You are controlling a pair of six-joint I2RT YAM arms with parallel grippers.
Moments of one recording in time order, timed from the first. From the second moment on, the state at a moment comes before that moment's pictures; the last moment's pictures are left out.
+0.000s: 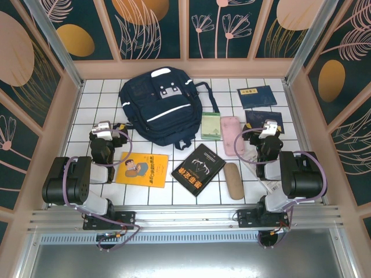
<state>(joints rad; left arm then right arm) 0.01 1.53 0.22 1.14 -0.06 -0.08 -0.01 1.54 0.23 1.15 0.03 0.10</state>
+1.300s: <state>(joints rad) -0.18 1.46 1.17 -0.12 0.08 -0.88 0.32 1.18 1.03 -0.14 0.03 0.66</state>
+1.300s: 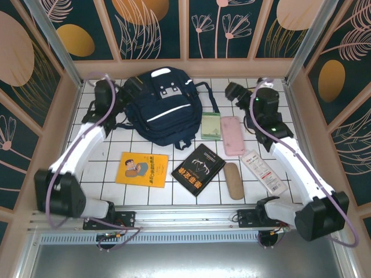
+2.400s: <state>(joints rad) -0.19 1.82 1.23 -0.33 0.29 -1.05 0.52 1.67 1.19 -0.24 -0.42 0.76</state>
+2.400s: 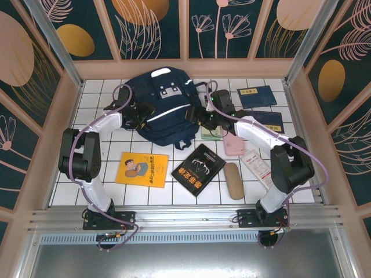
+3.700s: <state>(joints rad) -0.19 1.74 1.17 -0.21 0.39 -1.11 0.62 2.04 1.50 -0.09 -0.47 1.28</state>
